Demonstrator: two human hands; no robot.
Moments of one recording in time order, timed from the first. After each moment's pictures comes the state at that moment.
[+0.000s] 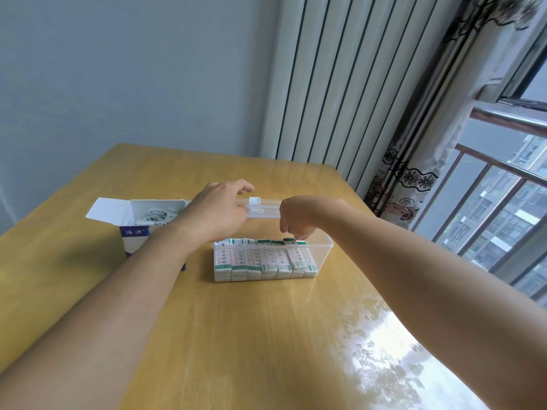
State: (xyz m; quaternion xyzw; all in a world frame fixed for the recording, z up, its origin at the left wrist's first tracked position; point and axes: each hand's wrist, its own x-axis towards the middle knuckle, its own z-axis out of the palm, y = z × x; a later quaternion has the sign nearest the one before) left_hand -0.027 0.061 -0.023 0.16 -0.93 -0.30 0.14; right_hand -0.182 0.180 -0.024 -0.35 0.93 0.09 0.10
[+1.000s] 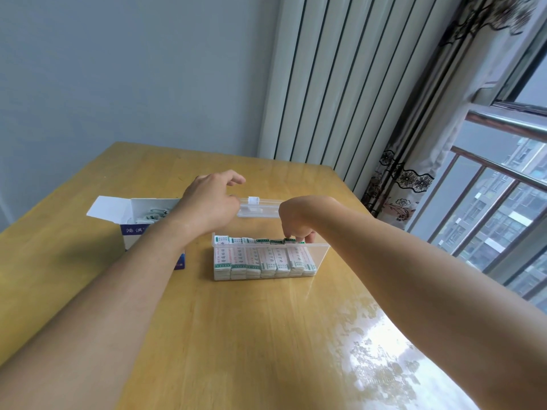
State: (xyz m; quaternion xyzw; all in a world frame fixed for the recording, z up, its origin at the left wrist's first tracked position) left_hand -0.030 0.048 -0.021 0.18 -0.91 -0.33 0.19; right_hand -0.177 0.173 -0.025 -0.34 0.90 0.24 0.15
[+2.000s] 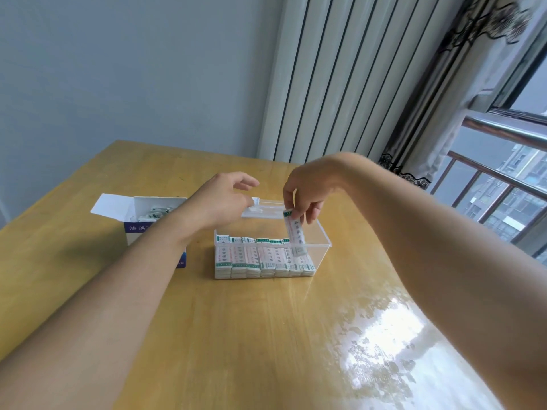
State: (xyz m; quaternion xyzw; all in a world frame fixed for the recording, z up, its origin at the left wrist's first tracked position) left_hand -0.028 0.055 -0.015 0.14 -0.86 -0.46 0.16; right_hand -0.171 0.186 0.055 -0.37 0.89 0.04 0.27
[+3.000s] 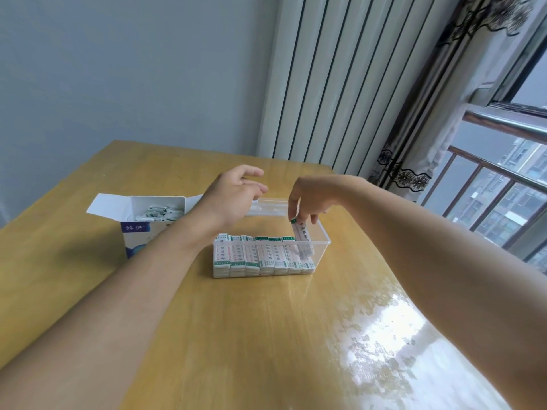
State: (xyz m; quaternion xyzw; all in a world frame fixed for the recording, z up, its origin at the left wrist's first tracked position) left_hand -0.030 0.079 -0.012 0.15 -0.79 -0.56 0.19; right_hand -0.187 0.198 0.019 -0.38 0.90 0.10 0.16
